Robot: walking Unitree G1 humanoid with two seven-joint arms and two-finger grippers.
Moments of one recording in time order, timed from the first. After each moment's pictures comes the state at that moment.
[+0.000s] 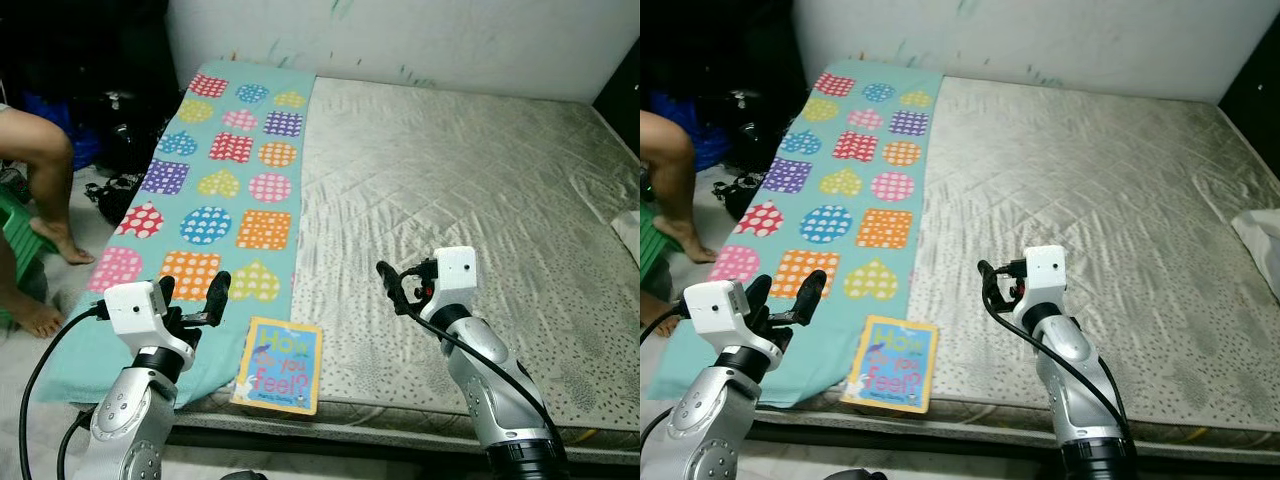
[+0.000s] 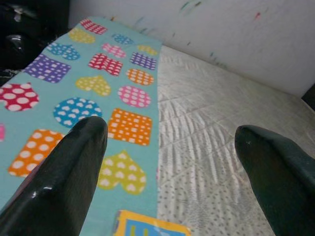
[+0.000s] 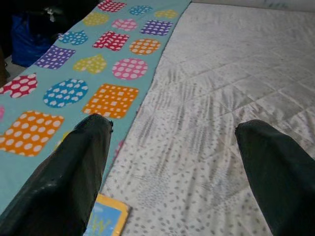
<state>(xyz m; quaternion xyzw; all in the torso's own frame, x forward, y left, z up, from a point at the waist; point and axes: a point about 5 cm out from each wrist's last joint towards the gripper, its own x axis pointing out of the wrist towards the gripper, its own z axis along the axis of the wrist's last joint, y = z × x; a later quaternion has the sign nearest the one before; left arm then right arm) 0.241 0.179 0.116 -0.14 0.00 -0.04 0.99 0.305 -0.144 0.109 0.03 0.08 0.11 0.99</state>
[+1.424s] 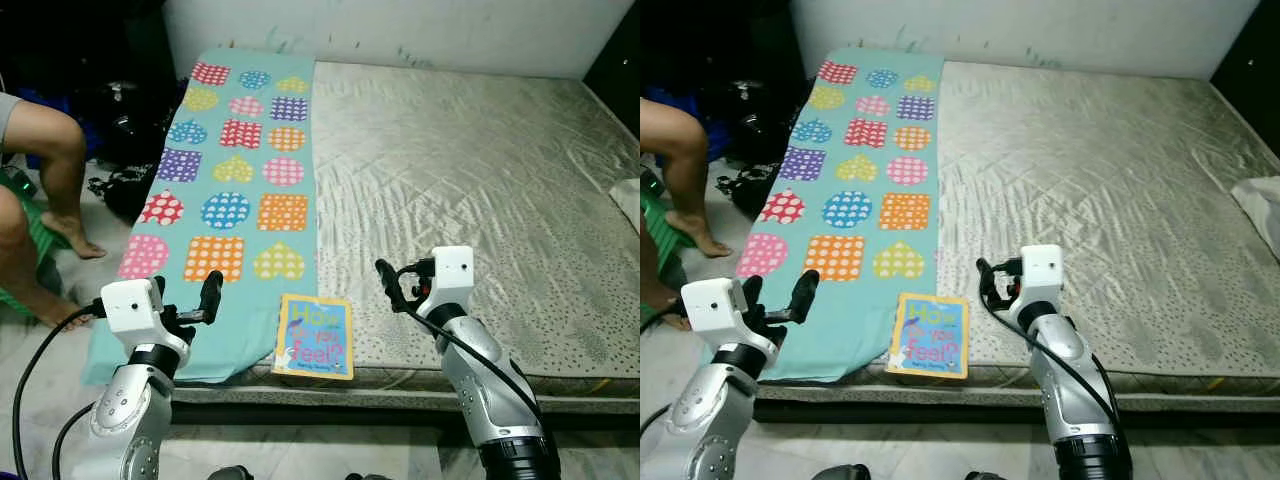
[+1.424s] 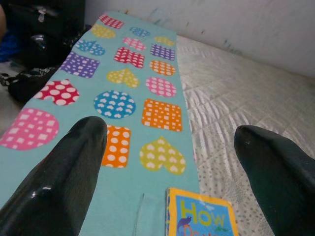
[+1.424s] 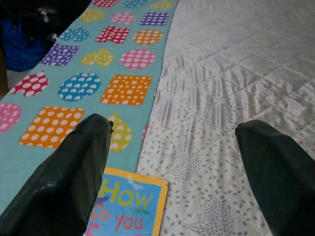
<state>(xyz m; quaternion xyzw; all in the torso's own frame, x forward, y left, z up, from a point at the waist) 0.244 0.186 0.115 -0.11 0.01 -0.01 0.99 0.308 -0.142 0.108 0.04 0.08 0.10 0.99</state>
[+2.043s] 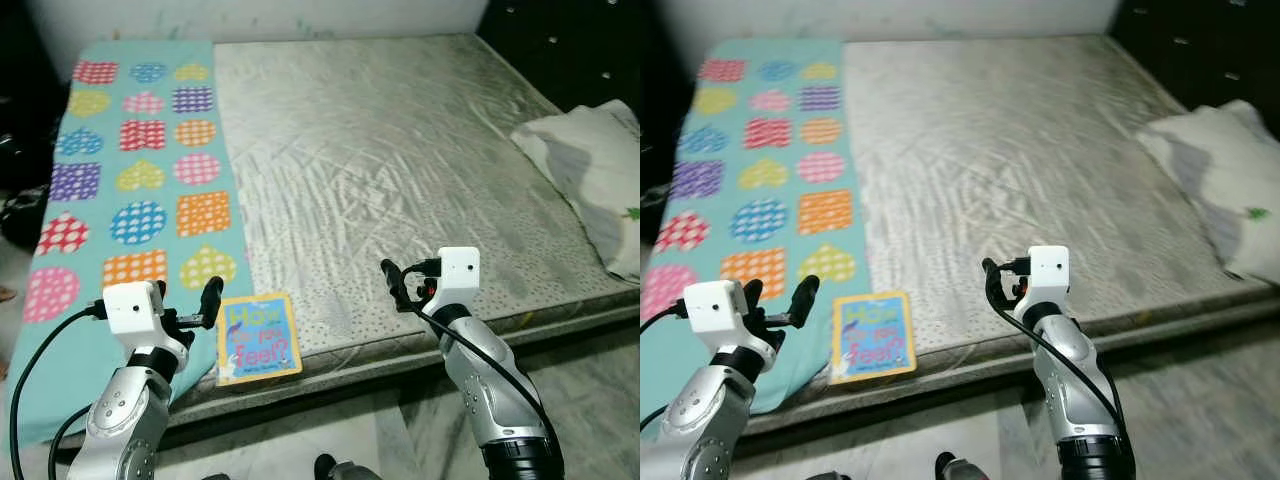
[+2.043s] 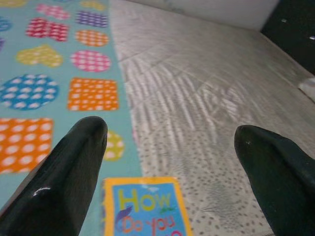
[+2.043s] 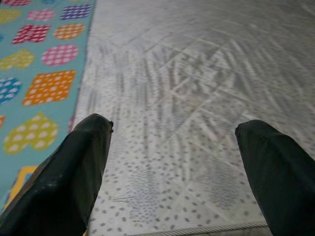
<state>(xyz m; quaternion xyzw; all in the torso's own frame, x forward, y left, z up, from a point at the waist) 0.242 0.186 0.112 -0.11 0.03 -0.02 0.99 0.307 -0.147 0.107 0.05 0.08 0.09 0.99</state>
